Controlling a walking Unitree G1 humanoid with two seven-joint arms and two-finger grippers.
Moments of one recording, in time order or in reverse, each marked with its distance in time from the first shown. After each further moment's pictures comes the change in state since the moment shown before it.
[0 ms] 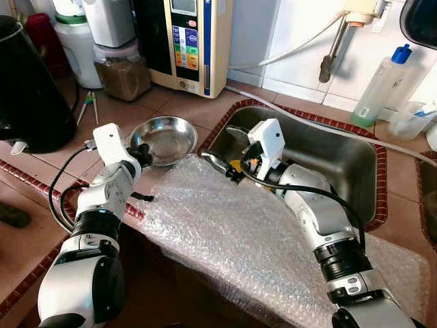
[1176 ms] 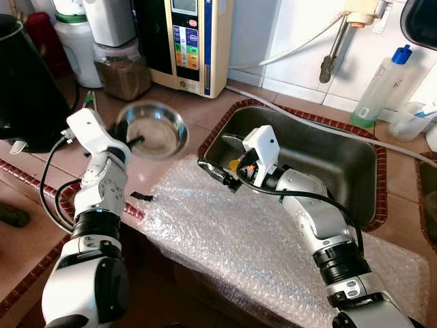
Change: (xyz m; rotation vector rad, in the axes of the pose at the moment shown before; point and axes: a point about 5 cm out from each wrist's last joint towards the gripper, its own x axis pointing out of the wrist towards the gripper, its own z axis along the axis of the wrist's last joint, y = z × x) left arm -0.008 -0.005 0.037 -0.169 -0.323 -0.022; right arm 0.000 0.007 -0.008 0.006 0.032 0.033
